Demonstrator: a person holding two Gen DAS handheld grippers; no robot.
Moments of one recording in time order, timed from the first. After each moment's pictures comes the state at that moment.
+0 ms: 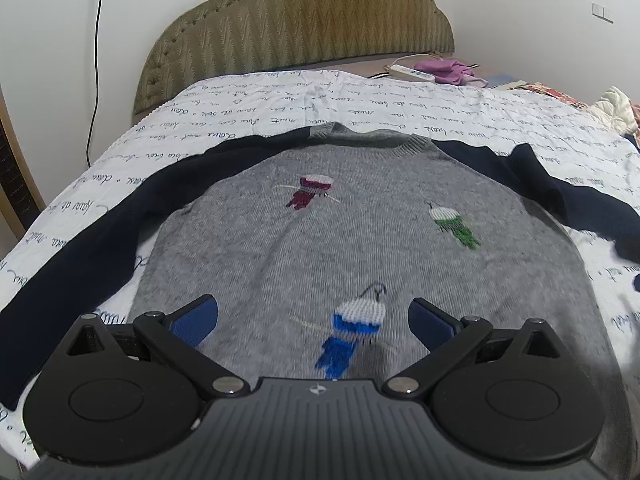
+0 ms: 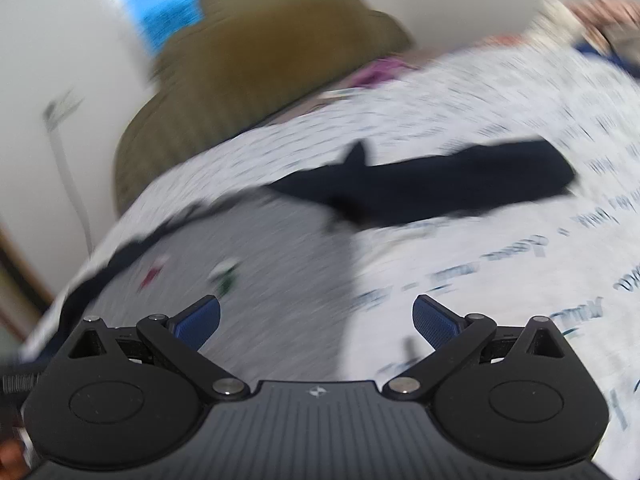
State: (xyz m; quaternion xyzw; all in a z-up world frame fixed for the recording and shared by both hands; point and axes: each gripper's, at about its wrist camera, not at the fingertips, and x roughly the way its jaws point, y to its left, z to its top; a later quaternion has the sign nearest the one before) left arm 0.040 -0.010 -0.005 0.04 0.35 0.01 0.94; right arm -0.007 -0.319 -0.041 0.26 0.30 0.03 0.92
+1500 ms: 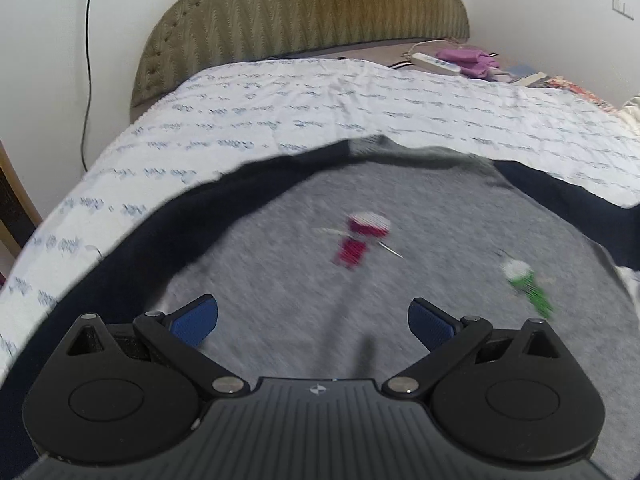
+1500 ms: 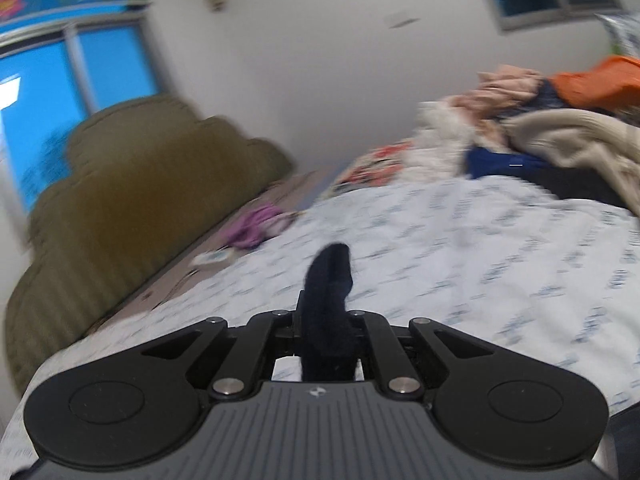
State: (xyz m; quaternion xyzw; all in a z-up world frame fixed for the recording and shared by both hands) left arm 0.140 0.034 0.003 0.04 0.38 0.02 0.92; right arm 0.118 -0.451 0.015 0.26 0.15 -0.14 0.94
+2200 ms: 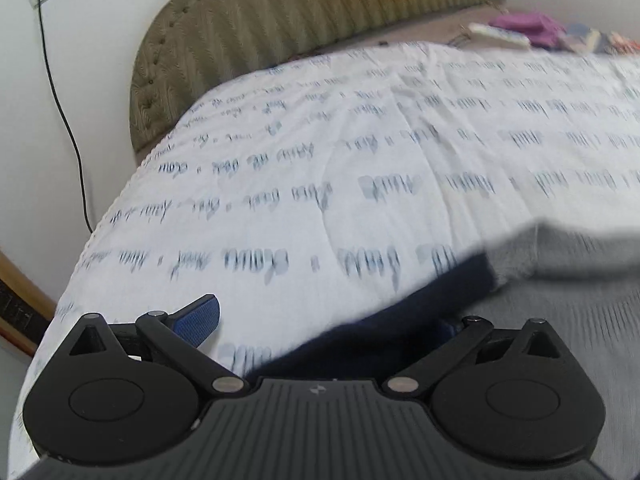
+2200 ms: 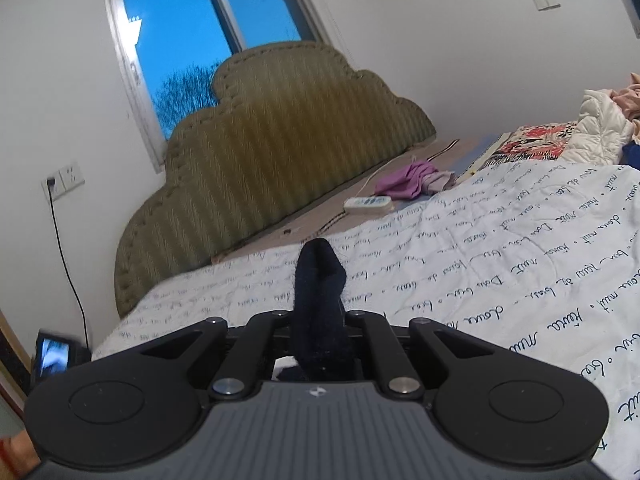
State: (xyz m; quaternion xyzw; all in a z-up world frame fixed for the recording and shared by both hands) left arm 0.364 0.057 -0.035 0.13 0.39 0.08 0.91; right arm 0.134 -0.309 0.039 0.21 0.17 0.04 0.96
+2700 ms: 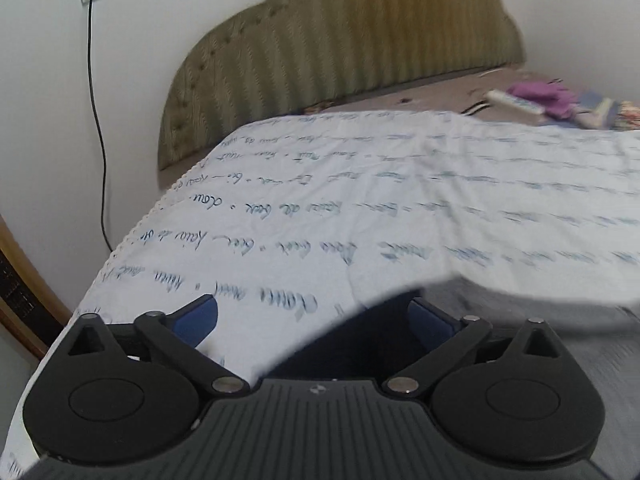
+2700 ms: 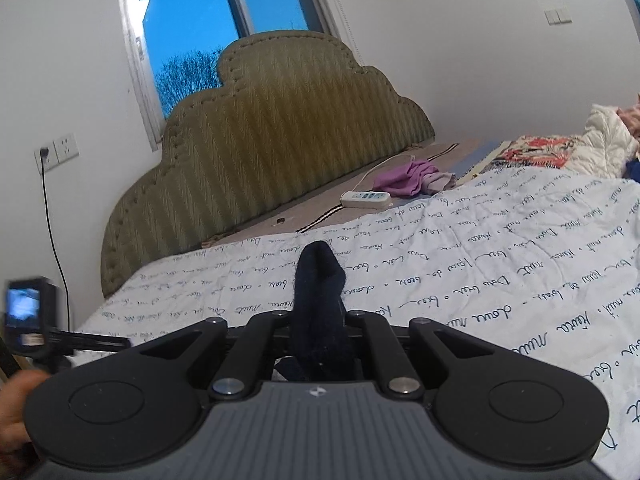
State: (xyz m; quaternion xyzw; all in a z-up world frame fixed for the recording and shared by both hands) left arm 0.311 0.062 0.012 0.08 0.33 0.08 0.94; right arm 0.145 -0.273 0.033 0.17 0.18 0.02 0.97
